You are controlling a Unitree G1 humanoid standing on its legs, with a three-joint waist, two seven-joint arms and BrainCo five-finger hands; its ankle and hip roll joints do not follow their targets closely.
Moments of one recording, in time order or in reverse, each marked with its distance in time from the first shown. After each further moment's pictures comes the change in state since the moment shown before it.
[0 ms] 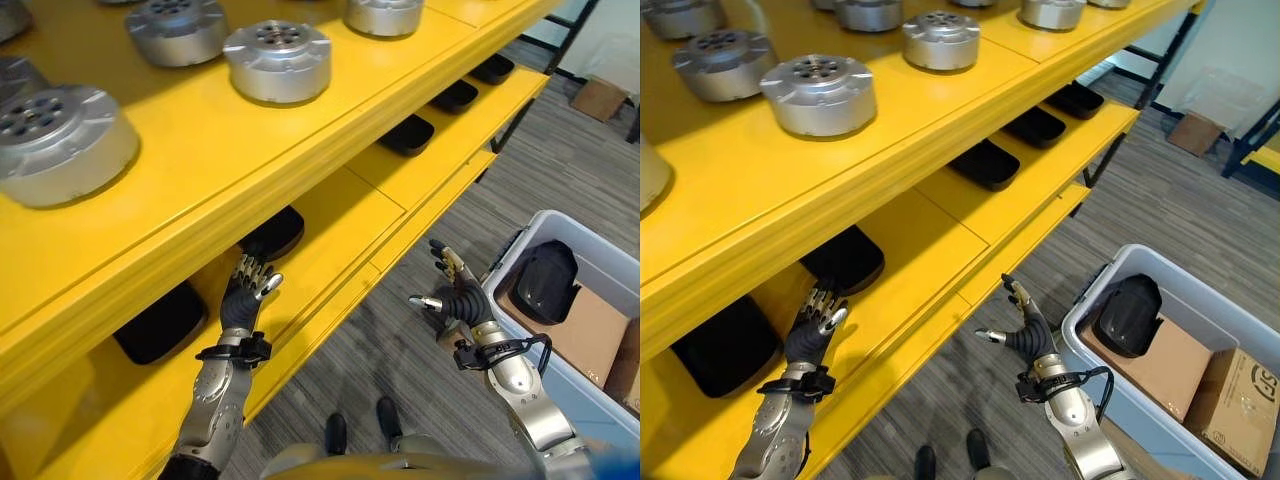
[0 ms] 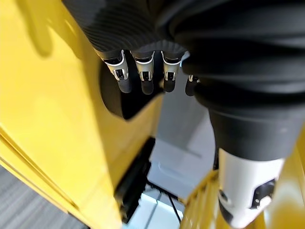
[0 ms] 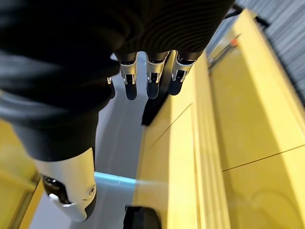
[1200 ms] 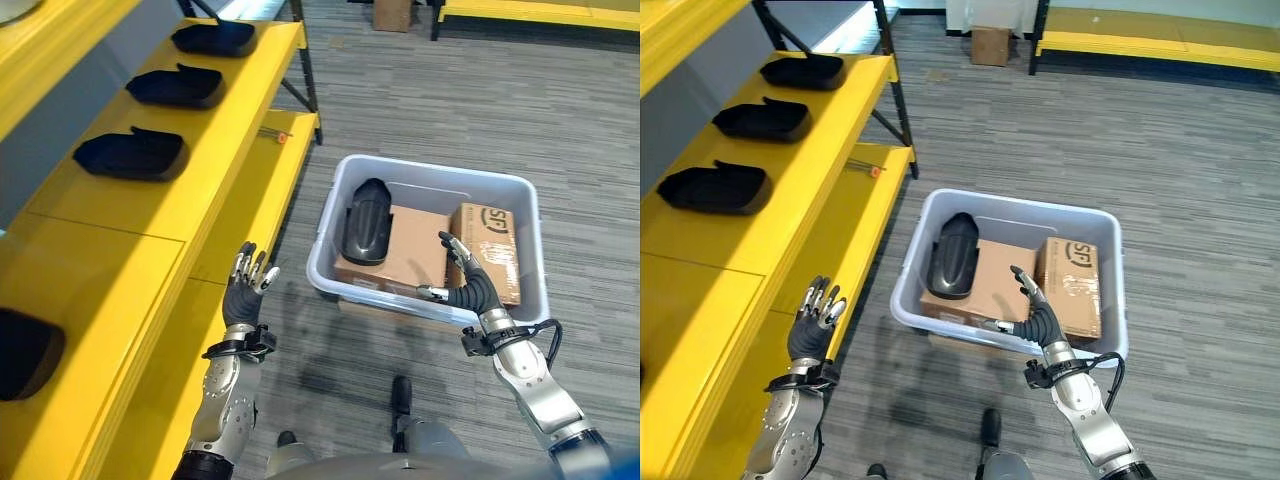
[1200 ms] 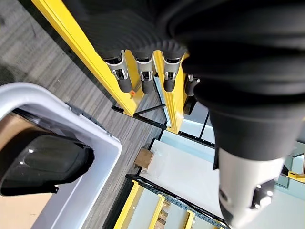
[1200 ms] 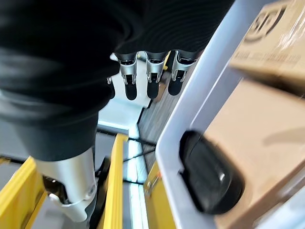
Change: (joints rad) left arm -0.005 -0.066 0.069 0.001 0.016 0.022 0.044; right arm -0.068 -0.044 -0.024 0.023 -0.038 0.038 -0.046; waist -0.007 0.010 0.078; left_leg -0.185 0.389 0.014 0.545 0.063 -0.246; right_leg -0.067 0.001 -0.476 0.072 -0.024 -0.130
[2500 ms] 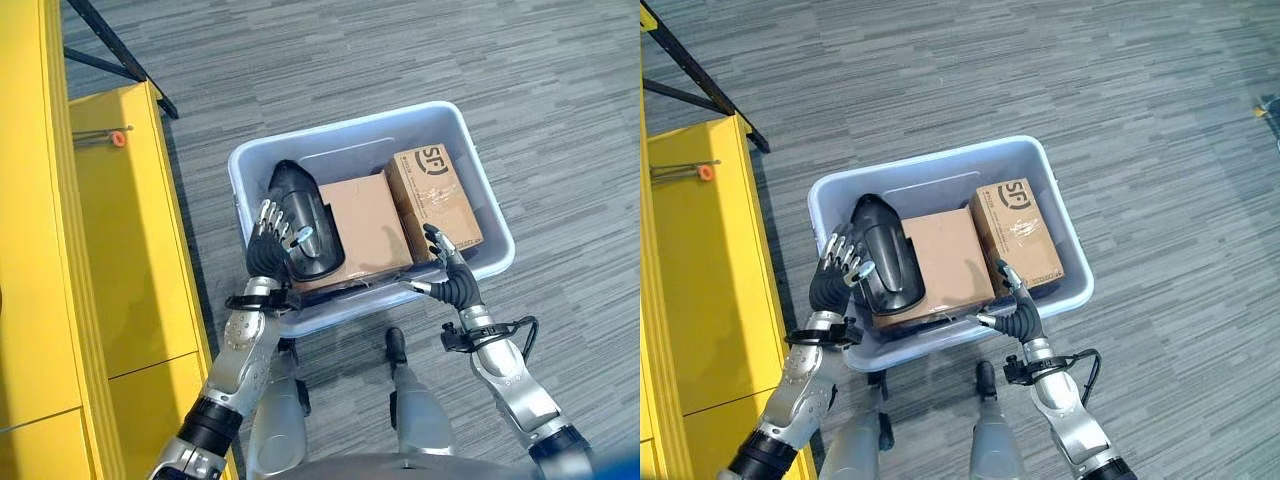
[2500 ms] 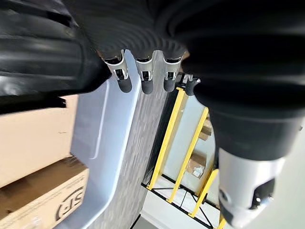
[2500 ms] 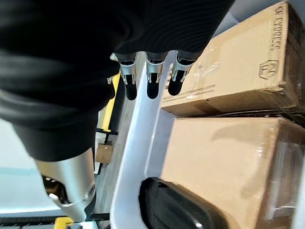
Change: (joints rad) left arm -0.288 0.041 -0.191 -0.037 0.088 -0.037 0.142; right arm -0.034 0.048 0.087 -0.012 0.001 -0.009 -0.077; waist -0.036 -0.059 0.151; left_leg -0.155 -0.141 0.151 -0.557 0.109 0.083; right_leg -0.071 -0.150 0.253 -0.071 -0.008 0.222
